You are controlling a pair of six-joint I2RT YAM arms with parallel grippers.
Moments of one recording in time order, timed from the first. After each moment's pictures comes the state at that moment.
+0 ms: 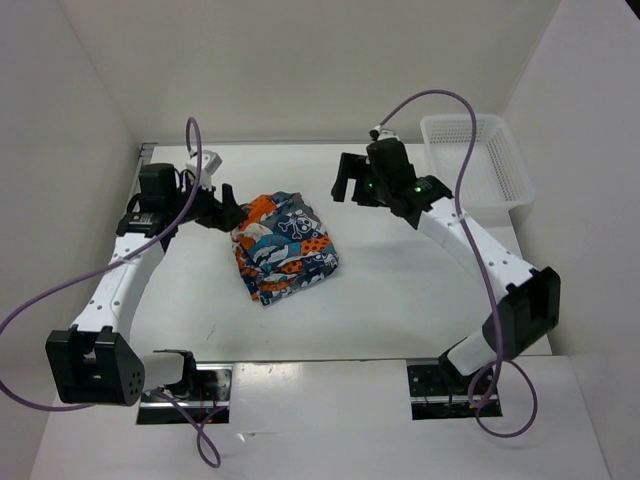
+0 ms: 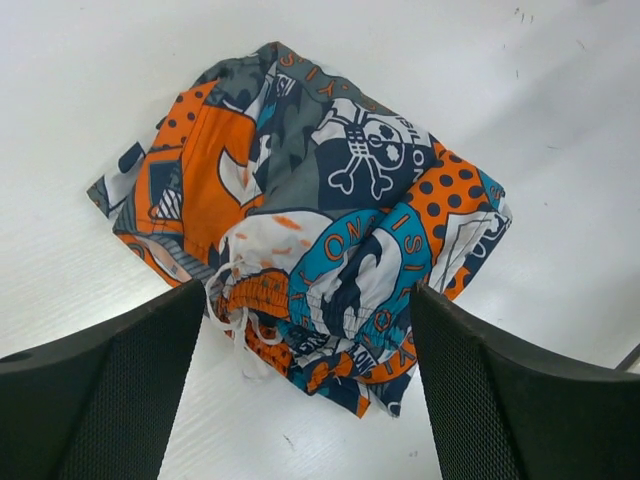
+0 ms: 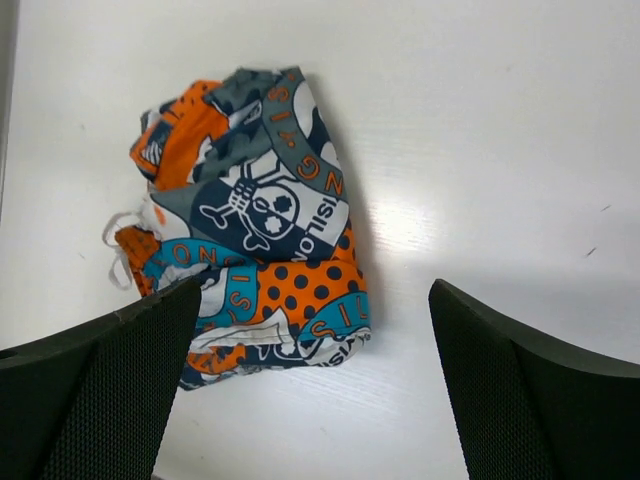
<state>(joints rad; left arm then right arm) 0.00 1.24 1.07 -0.42 0.59 0.07 0.54 1.53 1.44 -0.55 0.10 0.53</state>
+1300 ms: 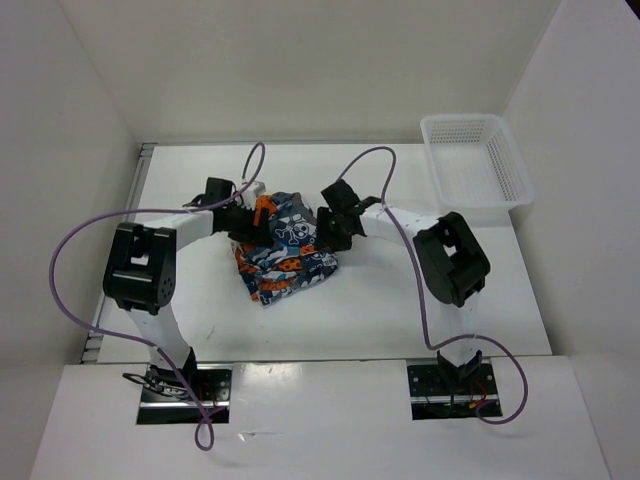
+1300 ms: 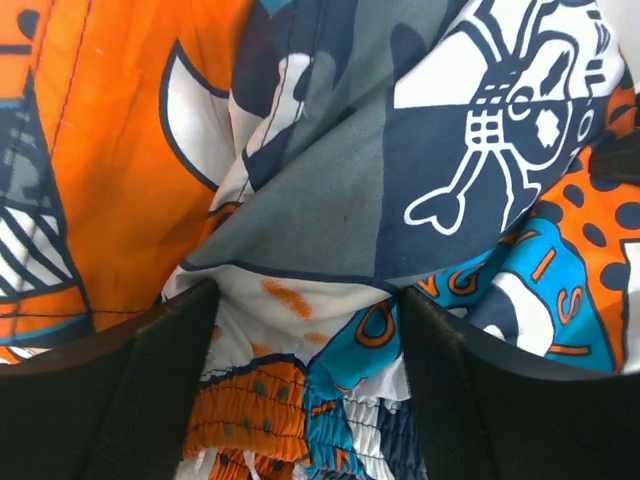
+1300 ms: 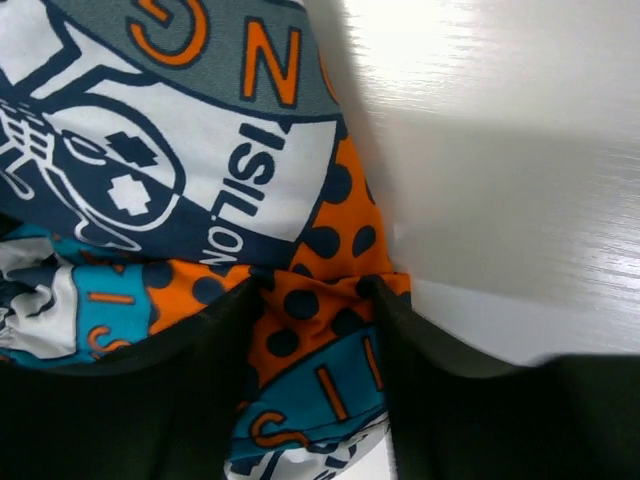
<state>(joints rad) -0.14 1.83 1.08 -0.23 0.50 0.07 0.61 1.97 1.35 -0.41 -0.07 0.65</state>
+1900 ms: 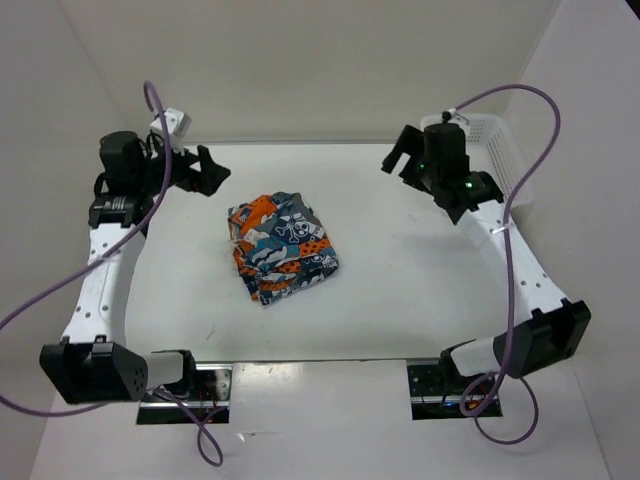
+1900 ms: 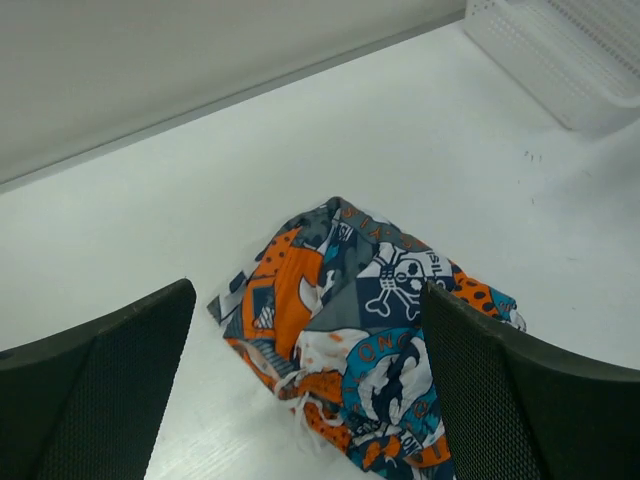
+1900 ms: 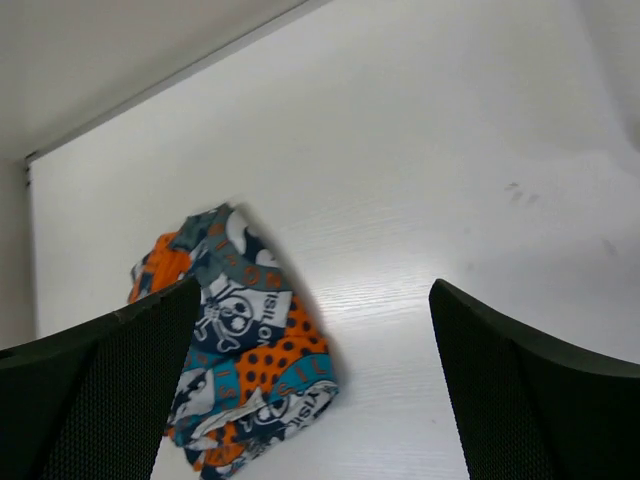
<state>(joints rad) 0.05 1.30 1.34 -0.37 0.61 0.07 0.35 1.42 1.48 -0.58 0.17 0.64</state>
